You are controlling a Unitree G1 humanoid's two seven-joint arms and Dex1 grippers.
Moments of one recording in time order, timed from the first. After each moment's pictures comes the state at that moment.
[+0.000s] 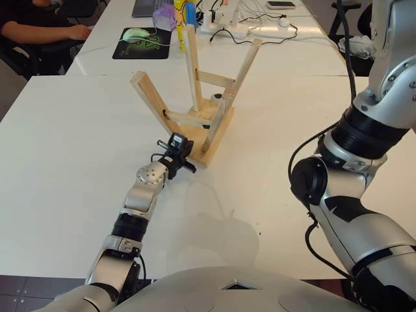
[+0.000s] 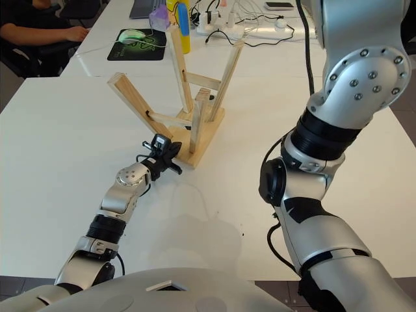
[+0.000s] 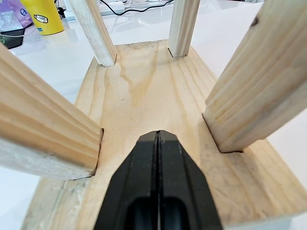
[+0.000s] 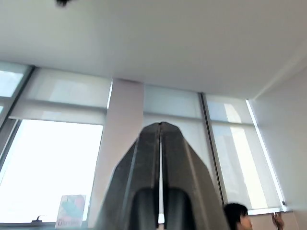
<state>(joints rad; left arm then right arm) -0.23 0.17 -0.19 0.24 -0.04 0.23 -0.36 -0.98 -0.16 -0.27 -0.27 1.18 0.61 0.25</state>
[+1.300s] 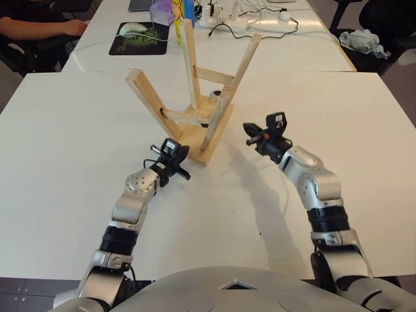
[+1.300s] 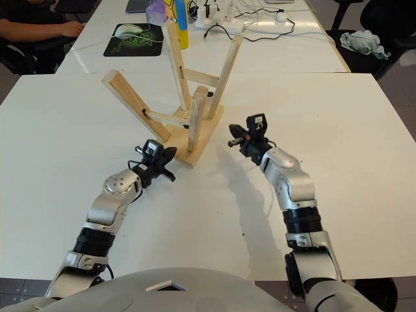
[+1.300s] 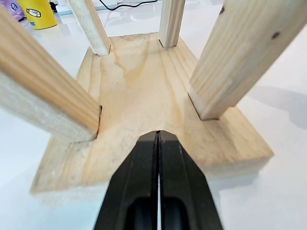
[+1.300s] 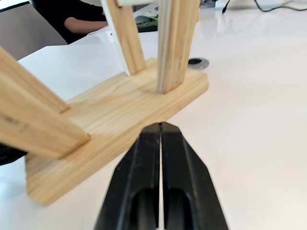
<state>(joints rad) -0.05 0.24 -0.16 -0.02 -0.07 0.31 -0.42 -0.21 -0.28 0.07 -0.02 0.42 0.52 0.34</state>
